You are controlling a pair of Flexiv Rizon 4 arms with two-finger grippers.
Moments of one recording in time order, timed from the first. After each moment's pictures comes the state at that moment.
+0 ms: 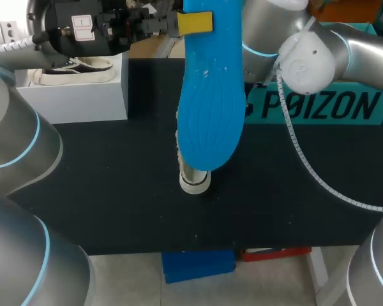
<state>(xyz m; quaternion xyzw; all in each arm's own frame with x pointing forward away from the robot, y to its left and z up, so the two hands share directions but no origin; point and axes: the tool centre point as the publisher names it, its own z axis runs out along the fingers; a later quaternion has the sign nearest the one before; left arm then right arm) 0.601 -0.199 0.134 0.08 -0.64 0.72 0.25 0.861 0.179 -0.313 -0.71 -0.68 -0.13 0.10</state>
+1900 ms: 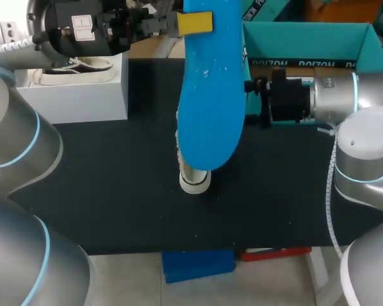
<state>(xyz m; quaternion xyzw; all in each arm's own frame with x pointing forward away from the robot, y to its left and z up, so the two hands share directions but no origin) 0.601 -0.199 0.134 0.08 -0.64 0.72 0.25 0.841 0.165 -0.222 -0.58 -0.52 -0.50 0.39</state>
